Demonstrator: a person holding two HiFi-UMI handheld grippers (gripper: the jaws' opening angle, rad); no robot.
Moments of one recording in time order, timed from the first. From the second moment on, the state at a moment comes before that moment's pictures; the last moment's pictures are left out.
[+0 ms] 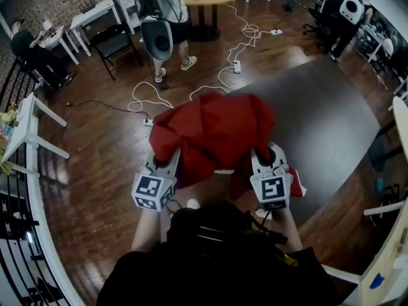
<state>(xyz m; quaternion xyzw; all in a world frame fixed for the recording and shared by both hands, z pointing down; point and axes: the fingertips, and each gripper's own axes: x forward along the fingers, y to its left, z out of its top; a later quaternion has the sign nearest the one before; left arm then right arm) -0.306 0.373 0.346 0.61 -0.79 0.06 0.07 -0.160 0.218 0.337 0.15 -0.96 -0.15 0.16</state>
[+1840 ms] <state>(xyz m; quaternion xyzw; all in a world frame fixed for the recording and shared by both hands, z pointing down) -0.809 -0.051 0.360 0.66 -0.74 0.11 0.07 -0.627 -0.213 0.367 0.29 -0.95 -0.04 0.11</state>
